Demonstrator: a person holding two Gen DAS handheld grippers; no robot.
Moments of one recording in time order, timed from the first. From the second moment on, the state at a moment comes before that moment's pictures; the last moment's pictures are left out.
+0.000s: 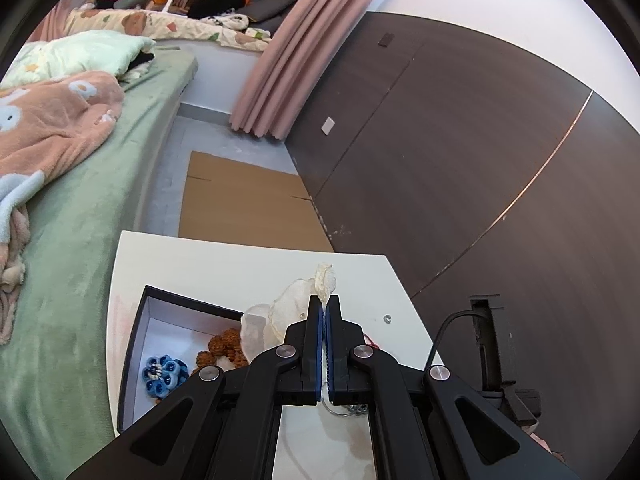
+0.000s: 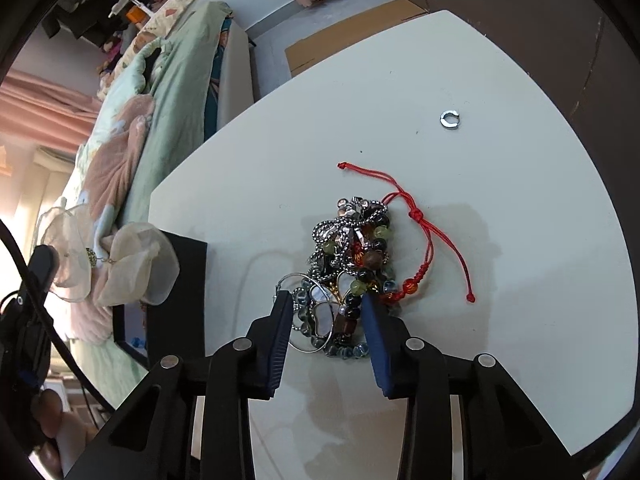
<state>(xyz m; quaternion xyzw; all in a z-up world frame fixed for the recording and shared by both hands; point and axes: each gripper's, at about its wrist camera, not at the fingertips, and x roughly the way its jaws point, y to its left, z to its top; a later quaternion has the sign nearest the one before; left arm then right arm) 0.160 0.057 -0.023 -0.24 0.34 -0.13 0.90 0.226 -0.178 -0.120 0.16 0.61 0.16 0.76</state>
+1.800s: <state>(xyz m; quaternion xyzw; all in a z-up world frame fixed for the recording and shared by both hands) 0.146 0.081 -0.015 -0.25 0.33 -0.12 0.90 0.232 -0.149 -0.117 0.09 0.59 0.09 0.79</state>
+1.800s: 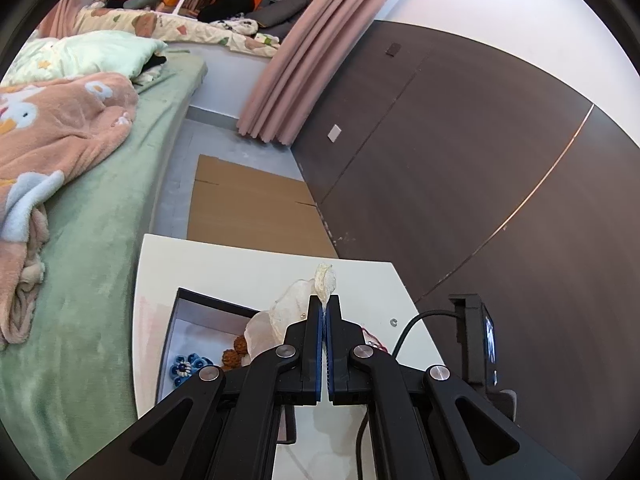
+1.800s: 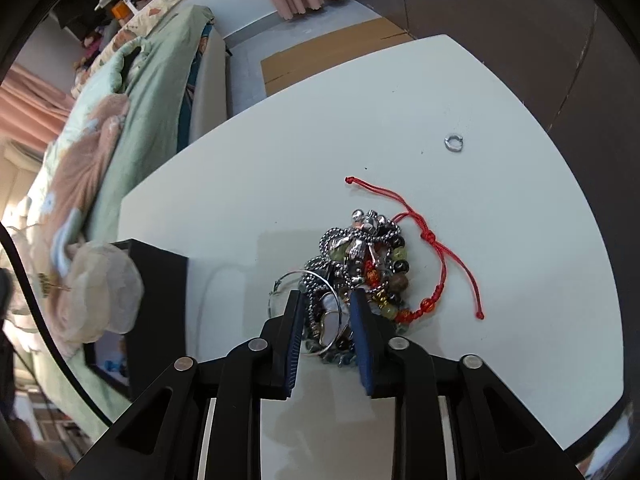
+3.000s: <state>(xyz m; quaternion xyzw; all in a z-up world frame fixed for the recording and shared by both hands) 0.135 0.141 -0.025 -0.32 0.34 -0.03 0.89 0.208 -0.097 -0.058 0.21 0.51 0.28 0.79</state>
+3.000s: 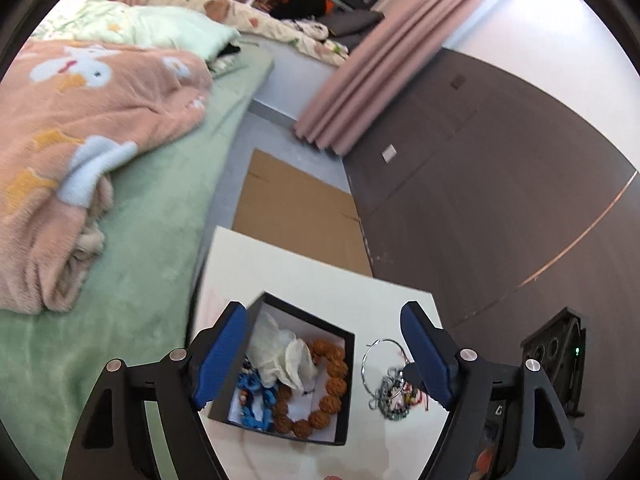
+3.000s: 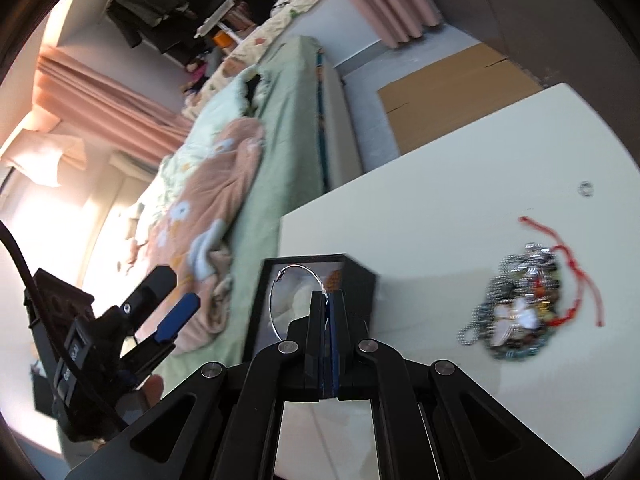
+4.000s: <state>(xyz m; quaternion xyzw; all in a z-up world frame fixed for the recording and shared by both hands) 0.158 0.051 -0.023 -0.28 0.35 -0.08 0.89 0.211 -0.216 -0.035 0.23 0.47 0.18 0.83</state>
